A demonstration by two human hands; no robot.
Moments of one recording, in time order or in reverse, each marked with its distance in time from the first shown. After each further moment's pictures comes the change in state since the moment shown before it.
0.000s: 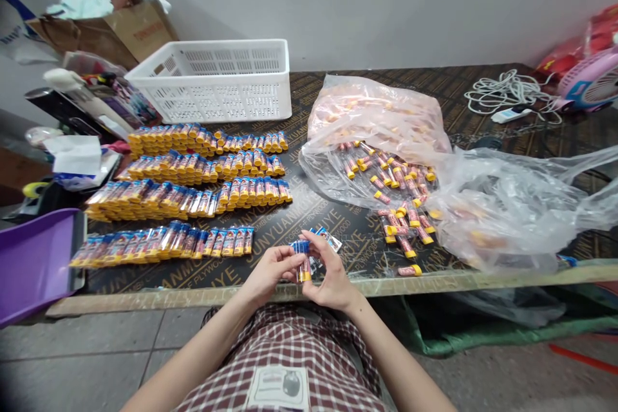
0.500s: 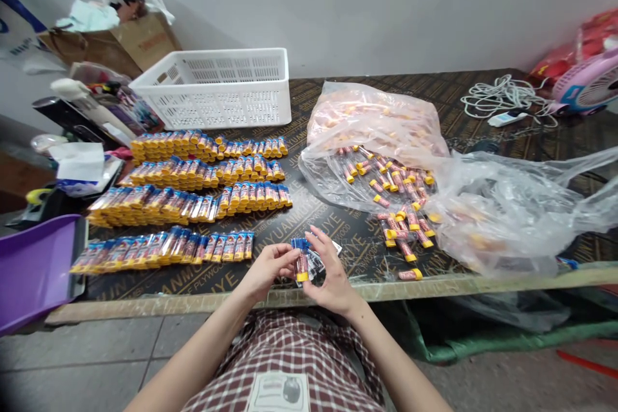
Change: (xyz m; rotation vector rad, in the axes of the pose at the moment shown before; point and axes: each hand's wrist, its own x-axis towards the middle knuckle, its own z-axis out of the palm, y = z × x) left_hand 0.009 0.005 -0.010 0.014 -0.007 0.031; right_hand 0.002 0.000 -0.003 -0.245 0.052 -0.032
